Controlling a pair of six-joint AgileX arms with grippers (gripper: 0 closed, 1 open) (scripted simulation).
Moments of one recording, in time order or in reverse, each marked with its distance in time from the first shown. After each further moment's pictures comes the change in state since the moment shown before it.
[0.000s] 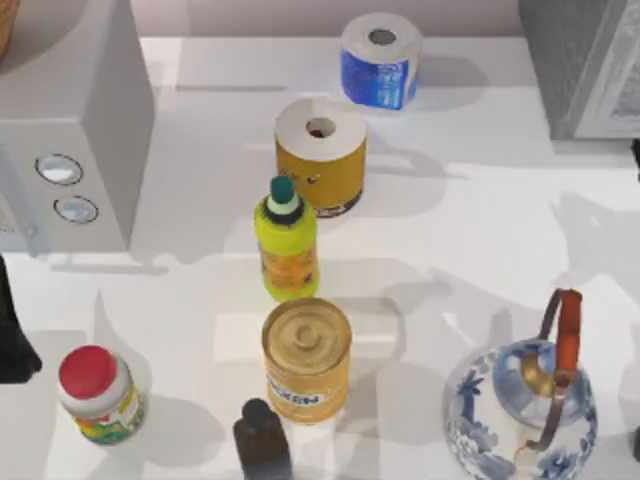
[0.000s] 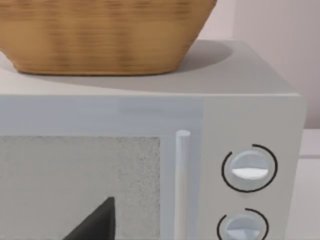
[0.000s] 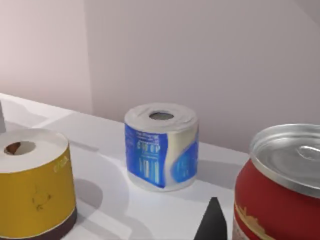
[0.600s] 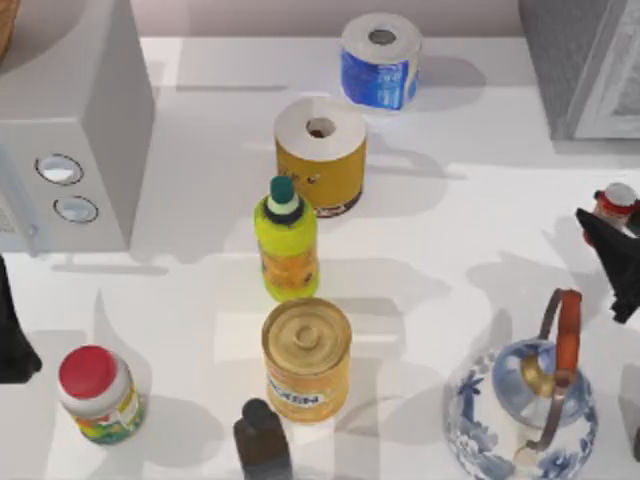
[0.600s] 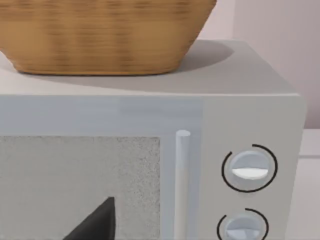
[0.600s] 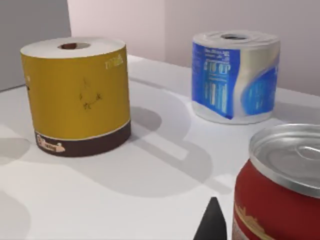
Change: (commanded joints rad) left arm 0.000 0.000 0.000 0.000 0.000 0.000; right arm -0.054 0.687 0.152 0.548 -0.280 0.008
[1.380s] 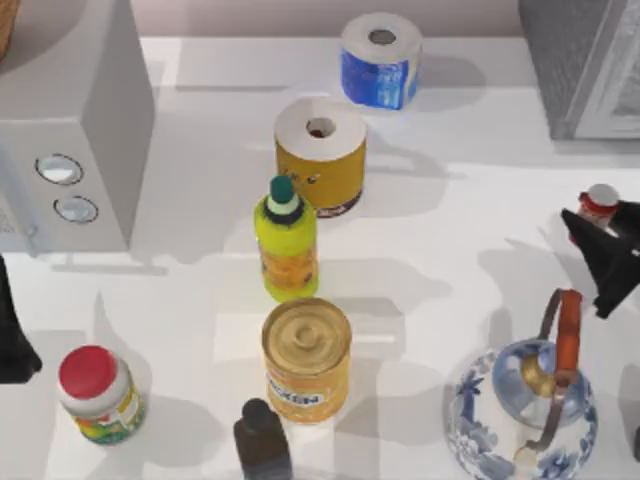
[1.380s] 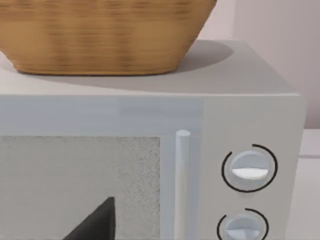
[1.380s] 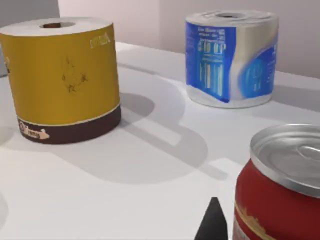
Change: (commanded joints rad) left arm 0.000 0.000 0.000 0.000 0.000 0.000; right arm 0.039 0.087 0.073 -0.013 0.041 -0.002
